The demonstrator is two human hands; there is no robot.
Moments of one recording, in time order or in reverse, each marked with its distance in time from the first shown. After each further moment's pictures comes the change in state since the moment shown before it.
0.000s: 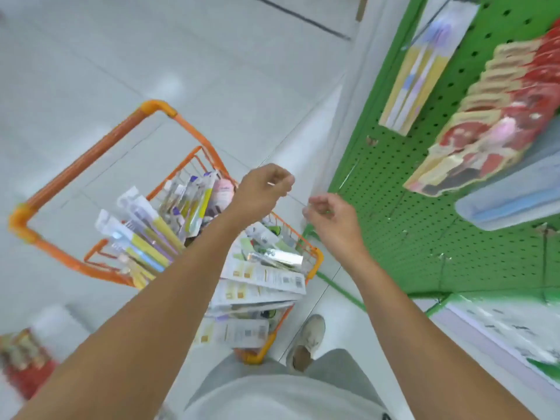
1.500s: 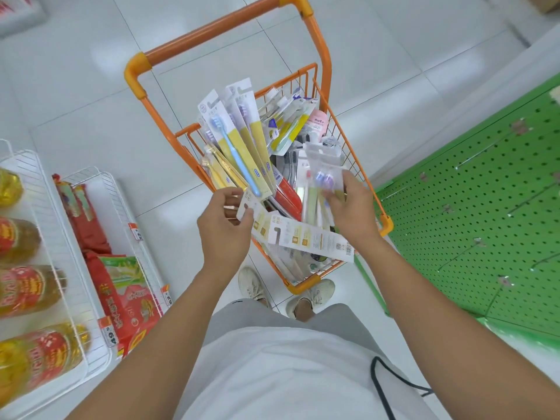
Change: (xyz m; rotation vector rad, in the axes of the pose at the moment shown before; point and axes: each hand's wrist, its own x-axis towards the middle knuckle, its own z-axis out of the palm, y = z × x) left_hand -0.234 -0.139 -0.054 -0.081 0.833 -0.318; right_hand -0.039 0.044 0.134 -0.295 -0.301 -0.414
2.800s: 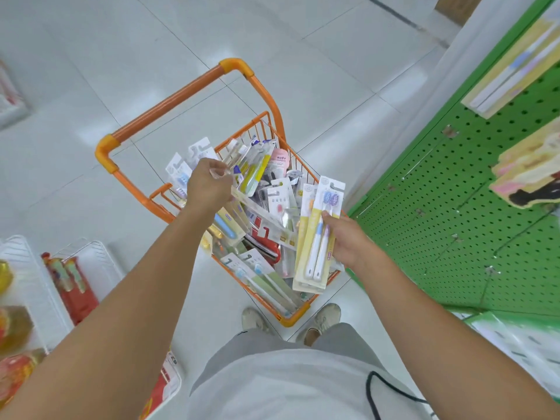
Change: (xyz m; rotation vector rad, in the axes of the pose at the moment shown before) left_hand 0.109 0.103 0.037 0.096 -0.254 -0.166; right_hand 0.010 0.036 -0.028 0.937 0.024 0.842
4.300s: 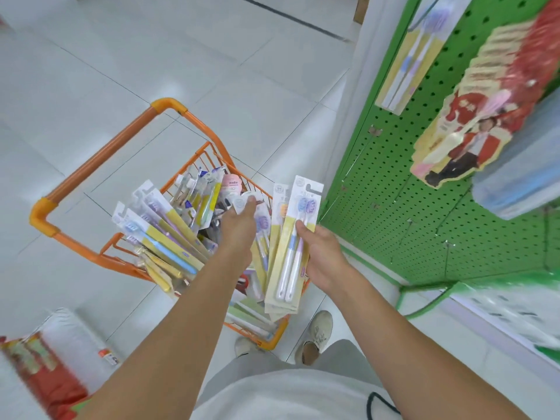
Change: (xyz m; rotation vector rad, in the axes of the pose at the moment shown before) left_hand -0.053 0.018 0.124 -0.304 -0.206 -0.159; right_hand -0.064 -0.011 -0.016 0.241 0.012 -0.202
